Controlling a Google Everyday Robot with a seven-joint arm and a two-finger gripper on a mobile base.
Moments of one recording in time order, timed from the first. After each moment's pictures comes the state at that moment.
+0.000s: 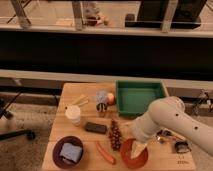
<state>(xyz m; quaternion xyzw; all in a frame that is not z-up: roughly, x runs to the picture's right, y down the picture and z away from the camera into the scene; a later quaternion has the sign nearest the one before) 0.099 0.230 0.635 -0.32 -0.24 -0.07 0.91</state>
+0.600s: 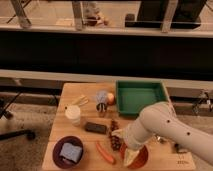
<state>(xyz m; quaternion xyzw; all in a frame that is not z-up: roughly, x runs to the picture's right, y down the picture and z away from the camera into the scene) 0.064 0.255 0.621 -0.33 -0.26 -0.09 0.90</state>
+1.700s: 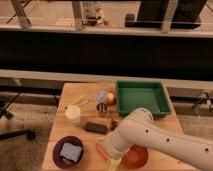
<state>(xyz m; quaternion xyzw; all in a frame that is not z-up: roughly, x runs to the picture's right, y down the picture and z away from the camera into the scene) -0.013 0.279 0.606 -0.32 -0.29 -0.12 0.89</state>
